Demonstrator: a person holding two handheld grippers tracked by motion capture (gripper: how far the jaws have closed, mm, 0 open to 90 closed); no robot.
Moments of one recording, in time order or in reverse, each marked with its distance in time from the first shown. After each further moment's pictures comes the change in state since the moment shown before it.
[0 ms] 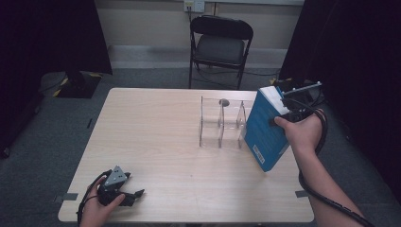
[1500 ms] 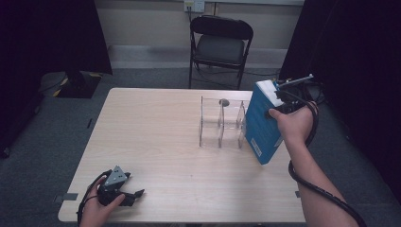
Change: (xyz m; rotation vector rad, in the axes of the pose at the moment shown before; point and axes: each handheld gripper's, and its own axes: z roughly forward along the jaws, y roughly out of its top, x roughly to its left) left arm 0.000 0.000 0.000 0.006 -0.002 0.002; right arm 0.005 0.023 0.013 -0.006 -0.037 0.020
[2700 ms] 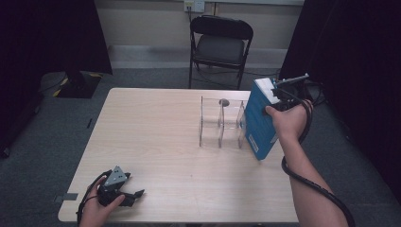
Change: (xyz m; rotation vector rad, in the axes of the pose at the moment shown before) left arm 0.000 0.000 0.000 0.002 -0.003 0.007; right arm -0.002 0.007 0.017 -0.034 -0.019 0.019
